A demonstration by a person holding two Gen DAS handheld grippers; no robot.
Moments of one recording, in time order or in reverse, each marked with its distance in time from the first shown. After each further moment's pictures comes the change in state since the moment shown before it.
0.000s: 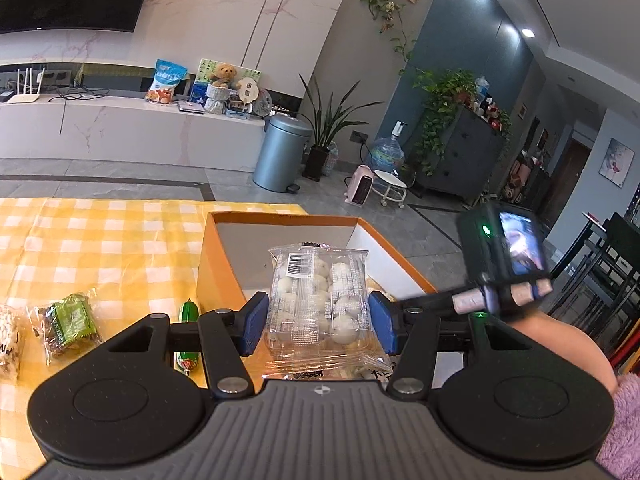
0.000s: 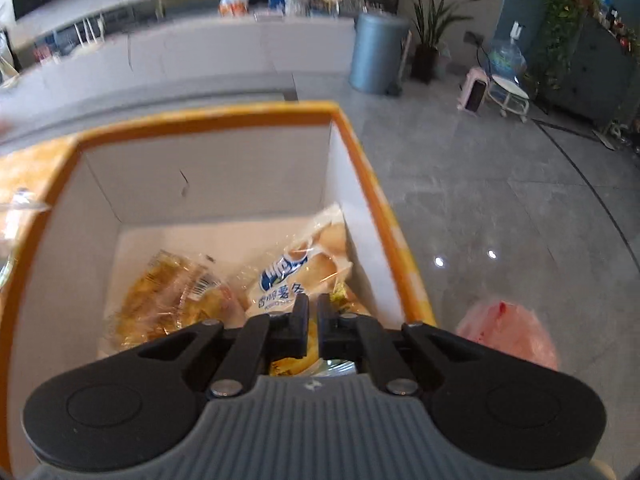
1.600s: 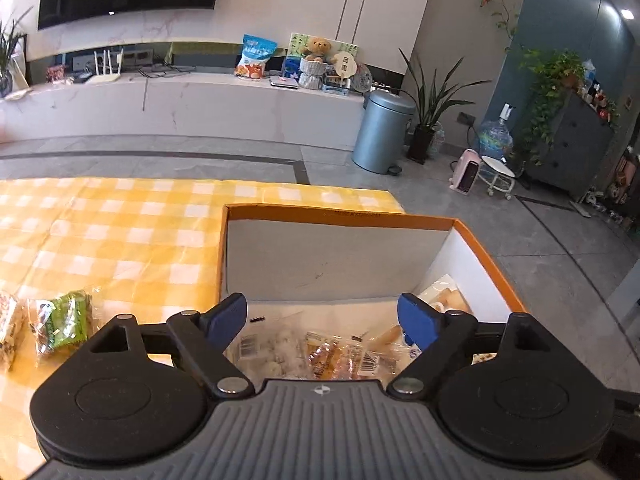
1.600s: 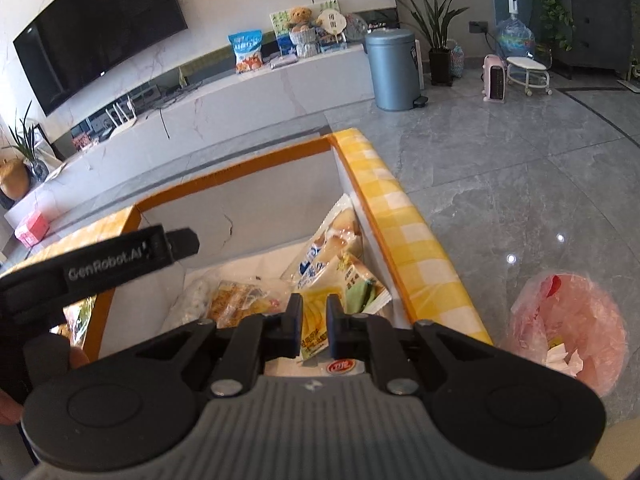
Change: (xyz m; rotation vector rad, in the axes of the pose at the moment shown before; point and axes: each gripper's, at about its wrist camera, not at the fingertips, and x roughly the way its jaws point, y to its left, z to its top) left arm 0.097 -0.017 0.018 -0.081 0.067 0.334; right arm -0.045 -0.048 -0.031 0.191 -0.150 0.222
